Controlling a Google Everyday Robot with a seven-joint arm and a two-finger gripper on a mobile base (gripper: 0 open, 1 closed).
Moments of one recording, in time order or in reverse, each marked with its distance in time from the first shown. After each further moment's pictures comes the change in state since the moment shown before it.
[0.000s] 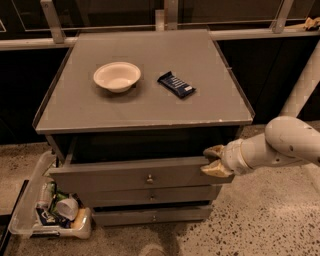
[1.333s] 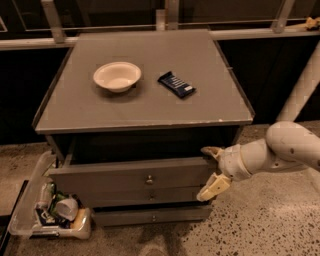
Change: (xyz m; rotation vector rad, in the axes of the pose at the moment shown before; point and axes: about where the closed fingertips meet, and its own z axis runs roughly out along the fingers) arm -0.005 0.025 0.006 -0.102 -0.110 0.013
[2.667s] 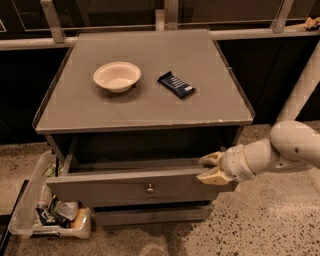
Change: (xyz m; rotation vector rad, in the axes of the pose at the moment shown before) arm -0.009 0.008 -0.005 -0.034 -0.021 0.010
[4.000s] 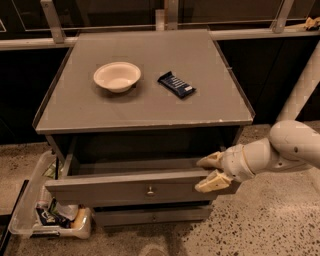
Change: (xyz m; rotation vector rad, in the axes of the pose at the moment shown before) arm 0.000 0.000 0.000 0.000 0.000 0.000
